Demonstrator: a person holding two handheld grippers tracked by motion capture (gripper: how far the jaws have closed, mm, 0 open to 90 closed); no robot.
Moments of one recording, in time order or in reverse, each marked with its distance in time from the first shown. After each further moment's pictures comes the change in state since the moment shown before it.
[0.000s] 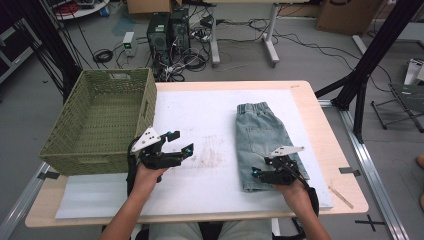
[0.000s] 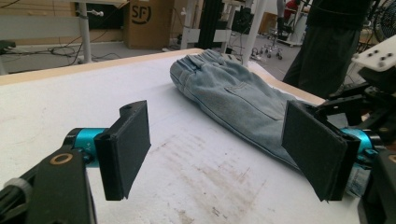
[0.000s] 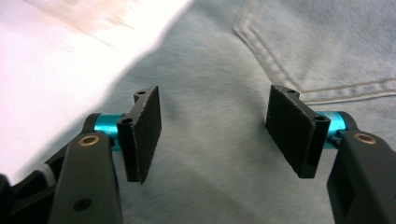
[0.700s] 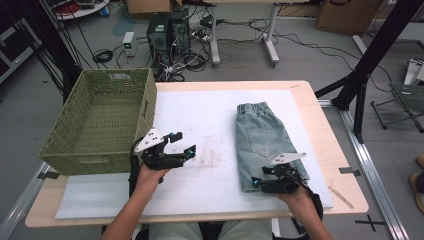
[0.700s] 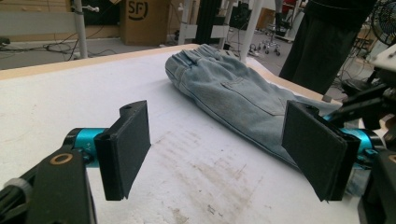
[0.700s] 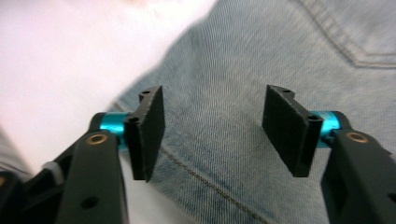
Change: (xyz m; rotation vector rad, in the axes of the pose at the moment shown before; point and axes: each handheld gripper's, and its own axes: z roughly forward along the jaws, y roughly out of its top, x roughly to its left) left arm -0.003 -0.002 0.004 0.014 -0.010 0.003; right arm 0.005 -0.011 -0.015 0.003 0.094 -0.009
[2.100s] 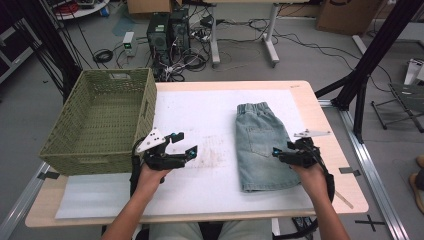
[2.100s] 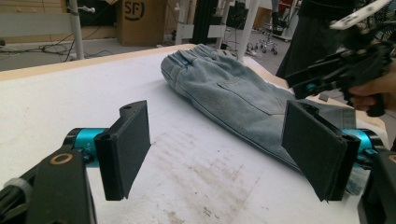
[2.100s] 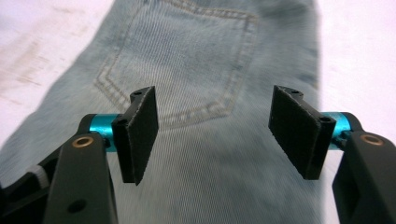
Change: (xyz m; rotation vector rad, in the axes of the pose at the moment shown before) left arm -0.002 0.000 0.003 0.002 -0.016 0.011; right arm -0.075 0.028 -0.004 -0.048 -0.225 0.148
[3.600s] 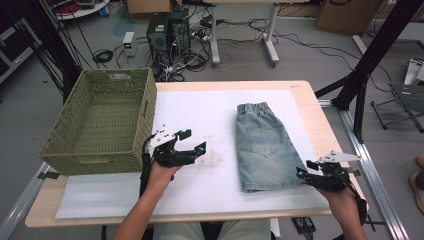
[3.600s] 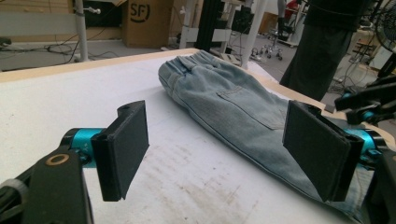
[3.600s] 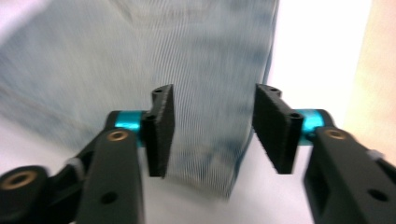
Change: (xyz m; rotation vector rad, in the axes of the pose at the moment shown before) left arm -0.009 0.006 0.027 -0.016 0.035 -0.024; right arm -0.024 -0.061 -0.066 -0.035 -0.001 -0.082
